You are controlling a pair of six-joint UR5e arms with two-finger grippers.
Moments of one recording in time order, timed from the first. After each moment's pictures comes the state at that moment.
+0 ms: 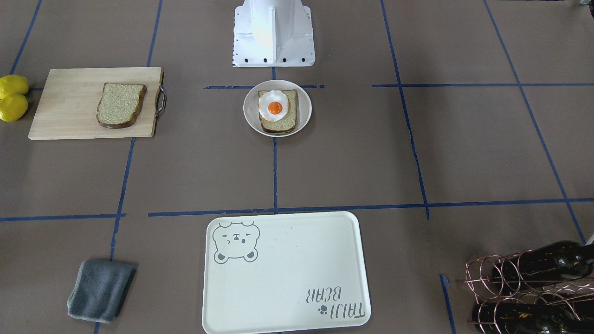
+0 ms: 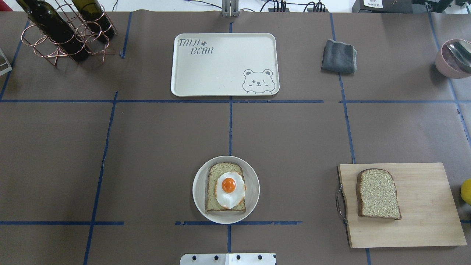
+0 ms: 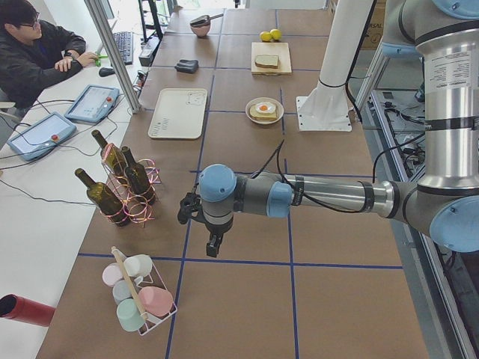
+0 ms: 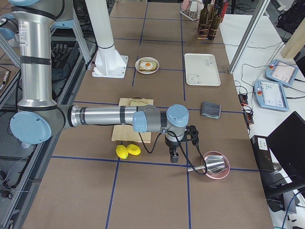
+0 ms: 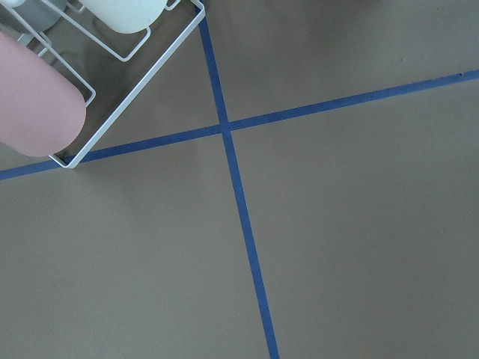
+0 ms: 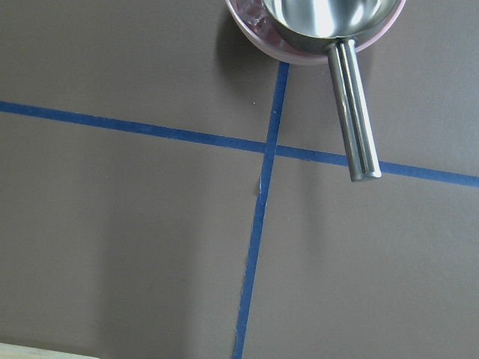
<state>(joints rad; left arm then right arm) -1.56 -1.45 -1.77 -1.61 -2.38 0.13 1.53 -1.61 1.67 -1.56 2.32 -0.07</state>
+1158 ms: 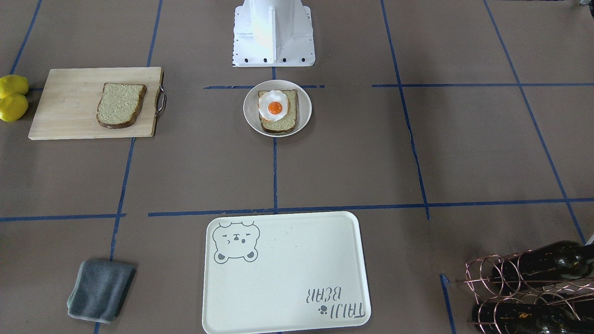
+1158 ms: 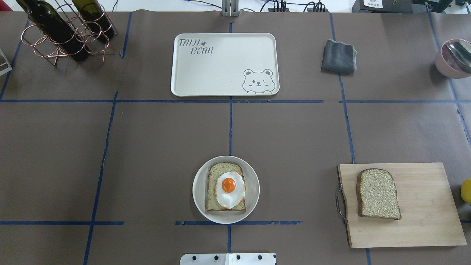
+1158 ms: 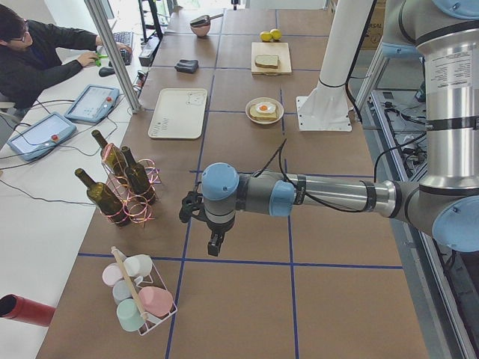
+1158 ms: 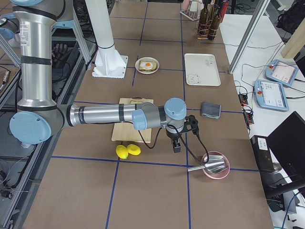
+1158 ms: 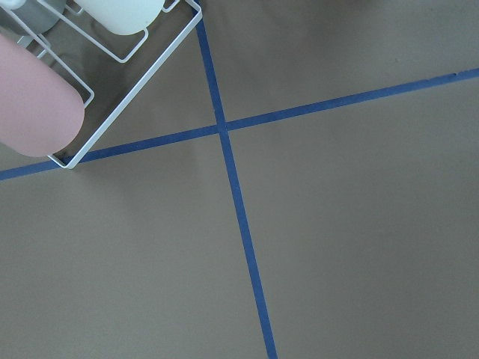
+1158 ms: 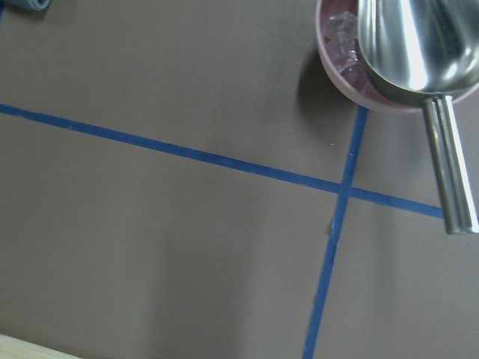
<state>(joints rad) -1.56 -1.44 -1.78 -1.61 -2.38 0.13 1.47 -1.64 1.72 -1.40 2.40 0.01</state>
